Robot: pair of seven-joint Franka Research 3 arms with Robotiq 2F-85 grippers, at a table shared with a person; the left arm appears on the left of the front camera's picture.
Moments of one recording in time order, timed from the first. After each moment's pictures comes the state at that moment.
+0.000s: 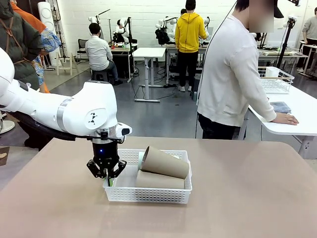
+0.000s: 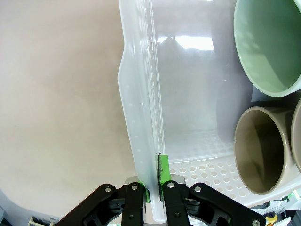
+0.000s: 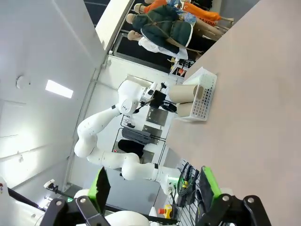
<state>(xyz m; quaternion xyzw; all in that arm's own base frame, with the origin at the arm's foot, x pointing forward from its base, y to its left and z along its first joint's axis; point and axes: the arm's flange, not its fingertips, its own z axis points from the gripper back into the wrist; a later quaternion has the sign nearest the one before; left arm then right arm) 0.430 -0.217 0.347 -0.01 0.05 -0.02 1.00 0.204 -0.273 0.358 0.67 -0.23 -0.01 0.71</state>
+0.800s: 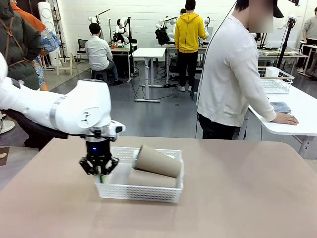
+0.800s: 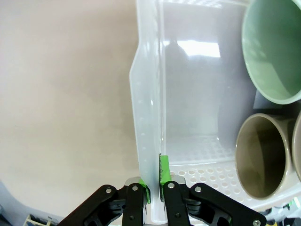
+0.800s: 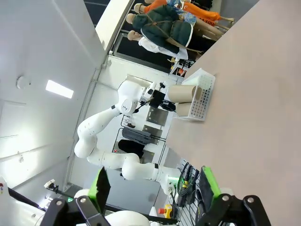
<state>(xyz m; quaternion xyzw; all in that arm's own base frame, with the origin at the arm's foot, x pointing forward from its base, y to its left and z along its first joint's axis) 0.435 -0.188 0.353 0.01 0.04 0.01 1.00 0.204 -0.273 0.358 0.67 -0.23 -0.01 0.71</state>
